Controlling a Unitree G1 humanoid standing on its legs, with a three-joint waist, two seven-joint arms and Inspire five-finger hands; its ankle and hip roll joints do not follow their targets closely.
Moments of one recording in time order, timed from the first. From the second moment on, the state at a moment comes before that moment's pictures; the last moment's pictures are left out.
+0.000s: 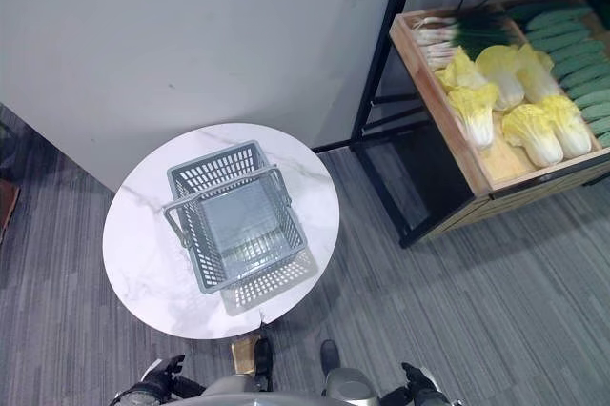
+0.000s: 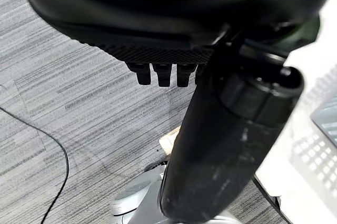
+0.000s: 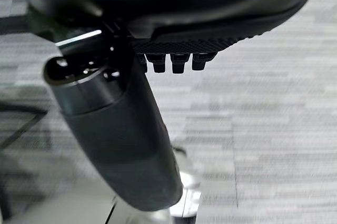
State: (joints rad) left arm -0.03 0.28 -0.20 1.33 -0.04 -0.09 0.13; right arm -0.01 -0.28 0.16 1.42 -0.03 -0.10 -0.09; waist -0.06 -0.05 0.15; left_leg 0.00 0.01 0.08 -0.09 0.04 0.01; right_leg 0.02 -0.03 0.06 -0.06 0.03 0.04
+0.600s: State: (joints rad) left arm 0.05 0.30 -0.12 1.29 0.04 -0.09 0.20; right arm 0.12 -0.81 0.05 0.46 -0.20 -0.09 -0.21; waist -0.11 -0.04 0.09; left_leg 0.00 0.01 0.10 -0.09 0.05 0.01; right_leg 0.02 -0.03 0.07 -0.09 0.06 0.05
